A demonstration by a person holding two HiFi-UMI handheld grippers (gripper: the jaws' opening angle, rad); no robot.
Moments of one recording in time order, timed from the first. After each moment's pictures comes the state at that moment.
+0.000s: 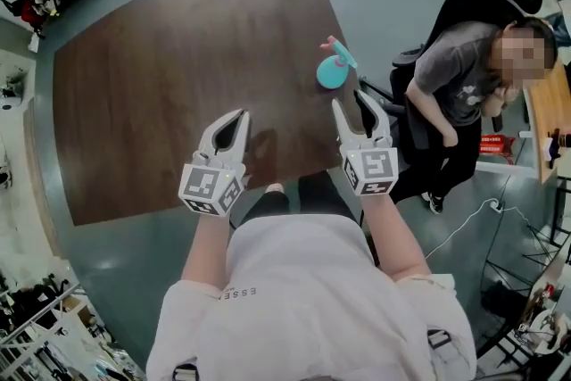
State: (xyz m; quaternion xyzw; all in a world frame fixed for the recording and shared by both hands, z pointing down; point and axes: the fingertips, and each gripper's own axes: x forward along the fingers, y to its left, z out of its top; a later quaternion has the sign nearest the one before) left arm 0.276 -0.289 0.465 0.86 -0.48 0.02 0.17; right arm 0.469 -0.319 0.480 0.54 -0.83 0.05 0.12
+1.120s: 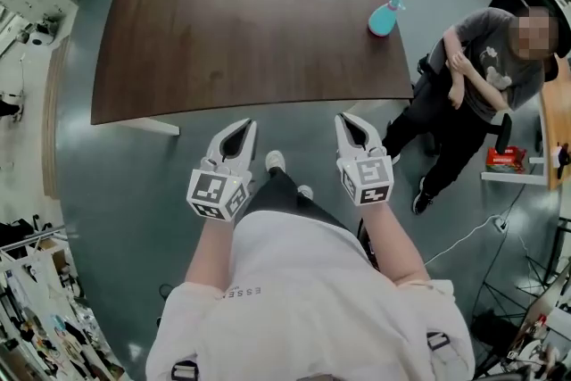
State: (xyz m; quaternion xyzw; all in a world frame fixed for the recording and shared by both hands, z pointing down) left arm 0.204 -0.018 0.463 0.82 -0.55 0.02 0.16; right arm 0.374 -0.066 0.510 0.43 -0.88 0.09 0.17
